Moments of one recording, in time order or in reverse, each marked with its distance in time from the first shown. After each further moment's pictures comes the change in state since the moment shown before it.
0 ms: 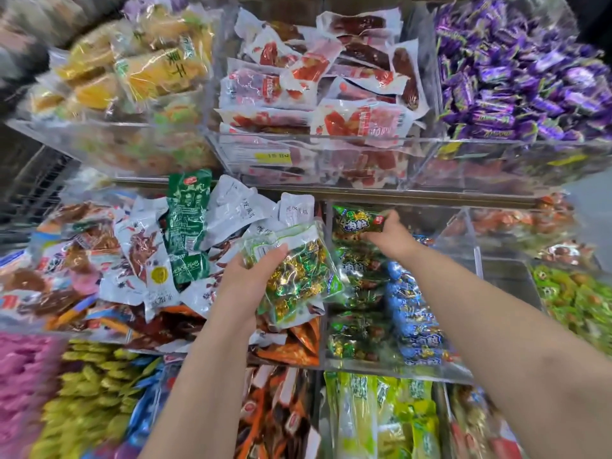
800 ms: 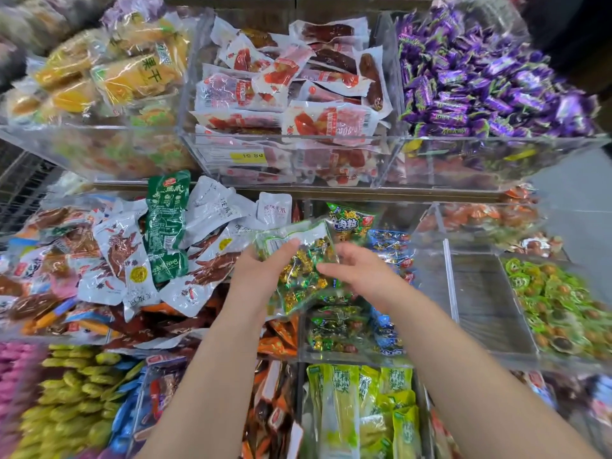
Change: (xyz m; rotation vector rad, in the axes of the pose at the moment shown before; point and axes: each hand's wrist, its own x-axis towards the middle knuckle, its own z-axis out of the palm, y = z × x) left_hand -0.015 -0.005 0.043 0.036 -0.042 0.084; right_hand -0.107 -0.003 0.008 0.318 -0.325 -0.121
